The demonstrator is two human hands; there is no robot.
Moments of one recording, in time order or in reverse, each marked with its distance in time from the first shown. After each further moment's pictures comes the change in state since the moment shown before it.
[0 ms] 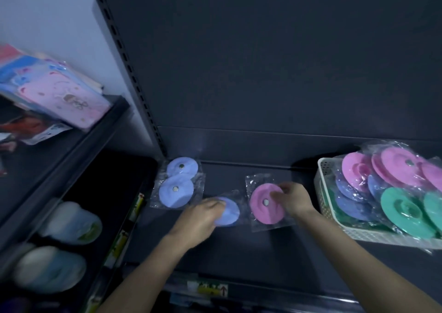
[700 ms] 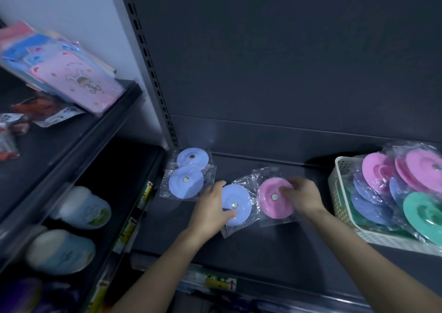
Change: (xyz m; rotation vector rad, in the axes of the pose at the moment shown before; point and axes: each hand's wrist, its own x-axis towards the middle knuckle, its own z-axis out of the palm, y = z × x) left_hand 0.007 0.016 0.002 -0.351 0.115 -0.501; right_hand 0.001 -0.006 0.013 -0.013 0.047 -0.055
